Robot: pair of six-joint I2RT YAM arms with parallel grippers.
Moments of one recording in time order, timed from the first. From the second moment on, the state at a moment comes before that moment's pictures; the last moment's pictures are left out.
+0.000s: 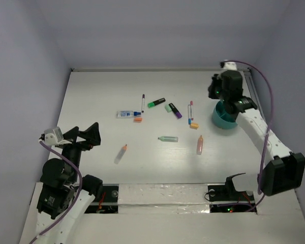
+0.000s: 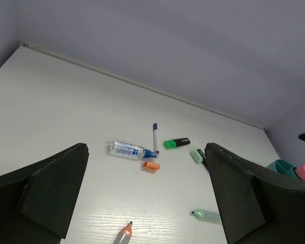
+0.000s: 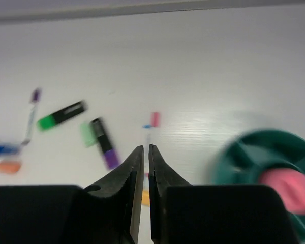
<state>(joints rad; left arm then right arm) -0.40 0.11 0.70 -0.46 -0.36 -0.41 0.21 1.30 1.18 -0.30 0.14 0.24</state>
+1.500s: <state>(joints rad) -0.31 0.19 0.70 -0.46 -0.33 -0.41 0.66 2.54 2.27 -0.58 -0.52 -0.25</state>
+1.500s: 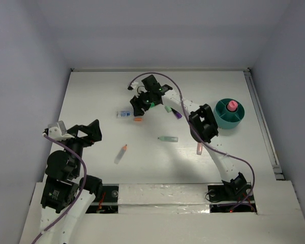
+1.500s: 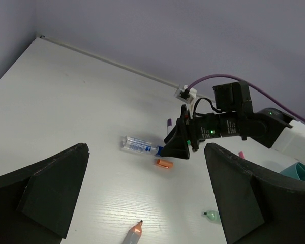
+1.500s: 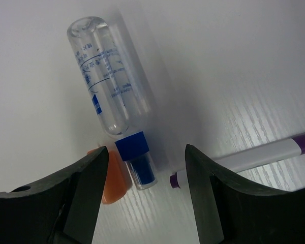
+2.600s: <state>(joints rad) -0.30 0.20 0.70 -0.46 -0.31 -0.40 0.68 2.40 2.13 -0.39 -0.56 -0.13</state>
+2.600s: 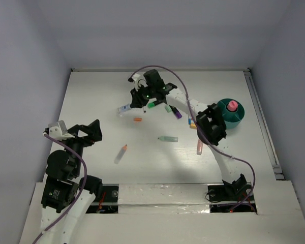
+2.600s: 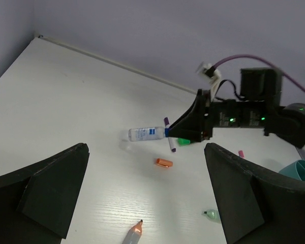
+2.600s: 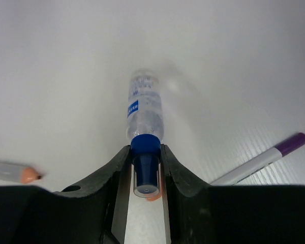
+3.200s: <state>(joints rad) -0.30 0.49 0.66 -0.15 0.16 -0.60 0.68 1.39 1.31 -0.31 -0.56 0.13</state>
